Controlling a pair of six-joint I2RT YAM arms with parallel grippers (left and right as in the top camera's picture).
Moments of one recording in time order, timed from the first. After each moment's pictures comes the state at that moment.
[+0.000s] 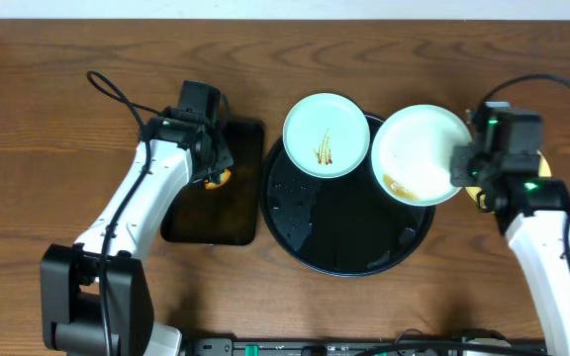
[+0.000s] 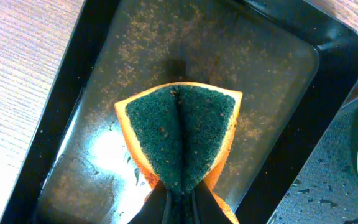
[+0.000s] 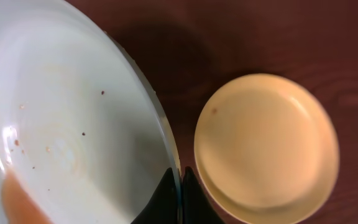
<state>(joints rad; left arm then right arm) -0.19 1.65 1.20 -0.85 -0.06 -0.59 0.04 1.27 0.97 -0.60 0.16 -0.02</state>
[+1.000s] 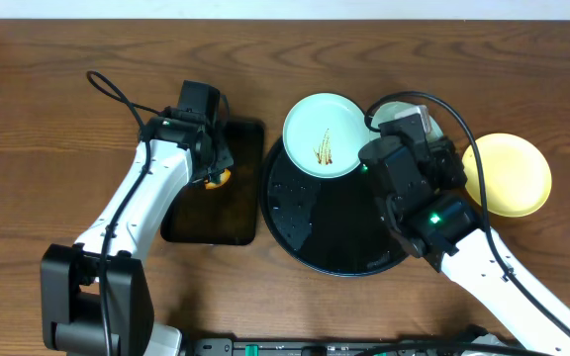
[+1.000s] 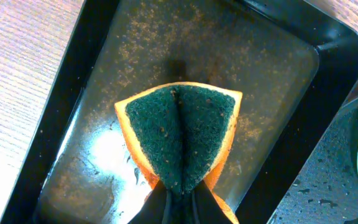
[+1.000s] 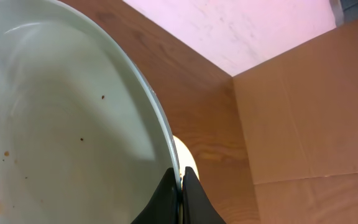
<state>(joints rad) -0.19 1.65 1.20 -0.85 -0.06 -0.59 0.61 1.27 0.97 -0.54 1.02 -0.09</state>
